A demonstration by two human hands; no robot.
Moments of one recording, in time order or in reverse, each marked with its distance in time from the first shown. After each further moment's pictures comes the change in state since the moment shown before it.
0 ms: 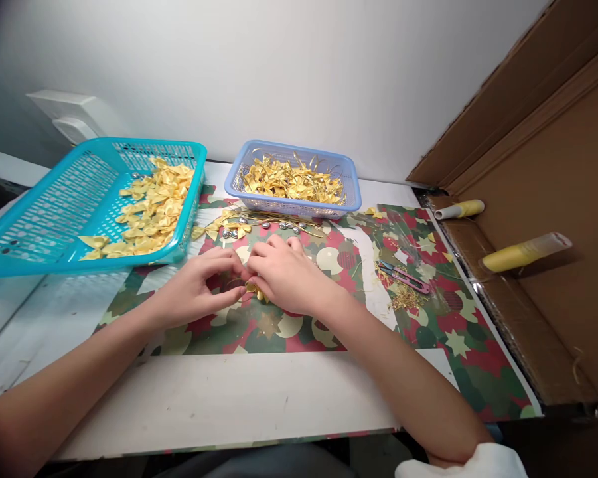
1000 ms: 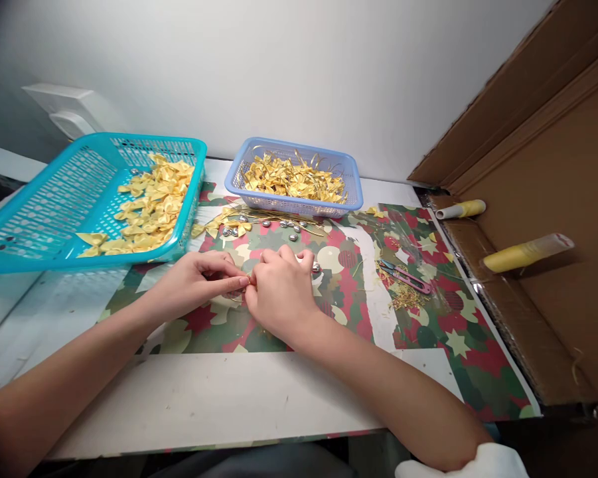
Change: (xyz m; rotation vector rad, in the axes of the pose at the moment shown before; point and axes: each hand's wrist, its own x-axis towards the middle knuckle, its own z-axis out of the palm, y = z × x) left_hand 0.001 0.000 0.001 -0.336 -0.006 -0.278; right_hand -0.001 -0.032 0.031 -0.013 0.229 0.409
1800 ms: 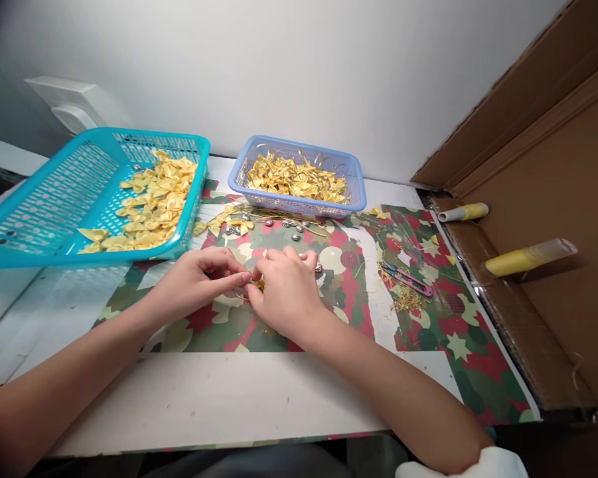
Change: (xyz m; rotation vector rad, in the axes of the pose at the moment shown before) left_hand -0.003 0.004 0.002 0.108 0.098 0.023; right_hand 0.003 0.002 -0.007 0.095 -0.055 0.033
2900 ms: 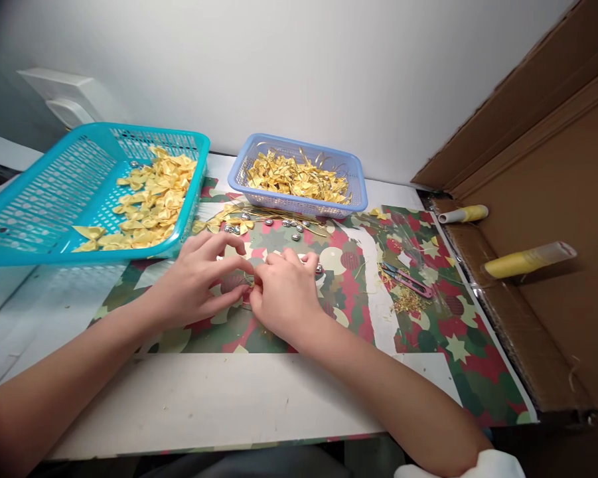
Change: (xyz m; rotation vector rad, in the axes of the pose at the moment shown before) left_hand -0.001 -0.007 -0.002 0.593 0.044 0.512; right_hand -0.003 0.001 0.006 -0.144 0.016 -0.041
